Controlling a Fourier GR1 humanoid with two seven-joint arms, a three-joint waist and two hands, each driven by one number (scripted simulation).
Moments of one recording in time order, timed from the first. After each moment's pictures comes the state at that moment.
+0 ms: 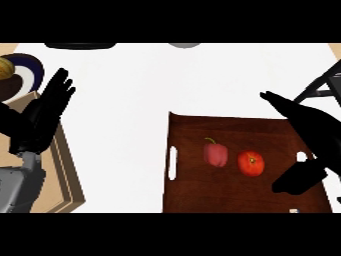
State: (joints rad) left arm -0.25 0.31 -0.02 -1.53 0.22 0.10 0.22; right arm -0.37 -0.70 0.38 -1.92 0.16 0.30 0.83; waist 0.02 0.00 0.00
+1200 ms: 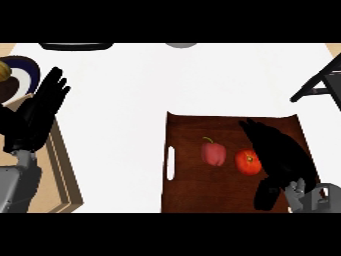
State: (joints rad) left arm -0.25 0.29 0.04 -1.51 0.19 0.06 0.23; right arm -0.31 -0.52 0.55 -1.84 0.46 0.43 0.96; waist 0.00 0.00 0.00
